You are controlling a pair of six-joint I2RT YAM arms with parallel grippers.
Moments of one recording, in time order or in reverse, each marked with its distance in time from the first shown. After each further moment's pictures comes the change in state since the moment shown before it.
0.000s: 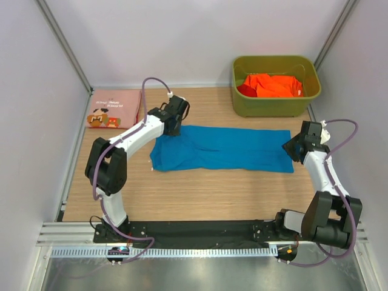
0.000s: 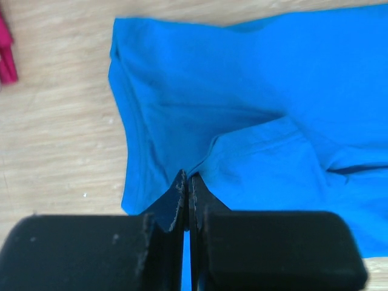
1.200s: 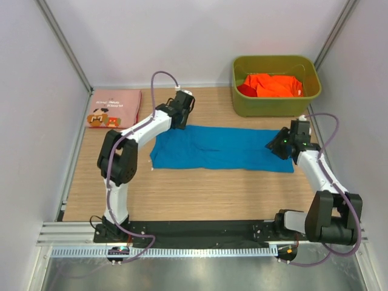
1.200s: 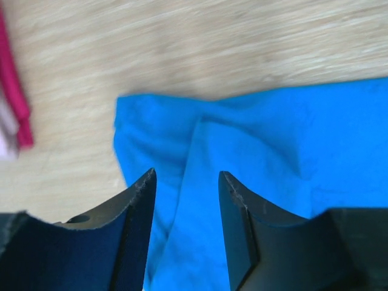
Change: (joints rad) left arm 0.005 0.179 0.141 0.155 -0.035 0.141; right arm 0.094 -0.039 -0.026 0.068 -0.189 -0.093
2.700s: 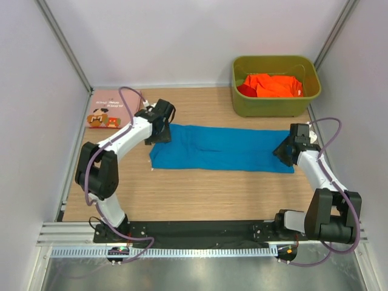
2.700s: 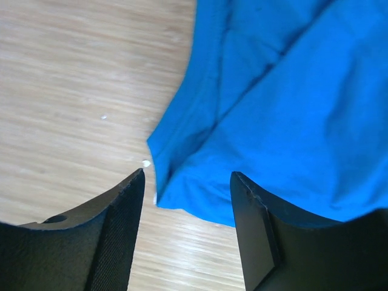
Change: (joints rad) left arm 0.093 -0.266 -0.251 -0.306 0.014 -0.459; right arm 0.017 0.026 -0.020 -0.104 0.236 0.027
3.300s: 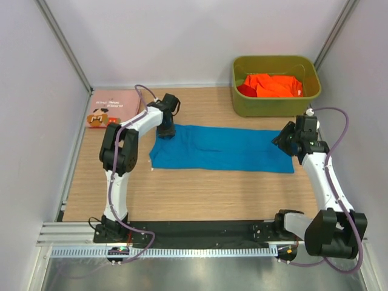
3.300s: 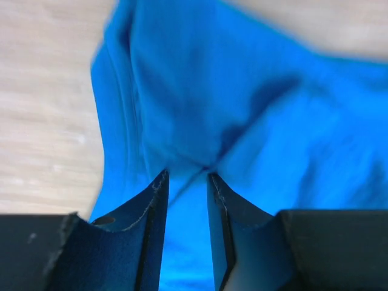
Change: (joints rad) left arm 0.050 0.360 0.245 0.083 0.168 0.097; right arm 0.023 -0.086 0.128 -0.039 -0.156 -0.074
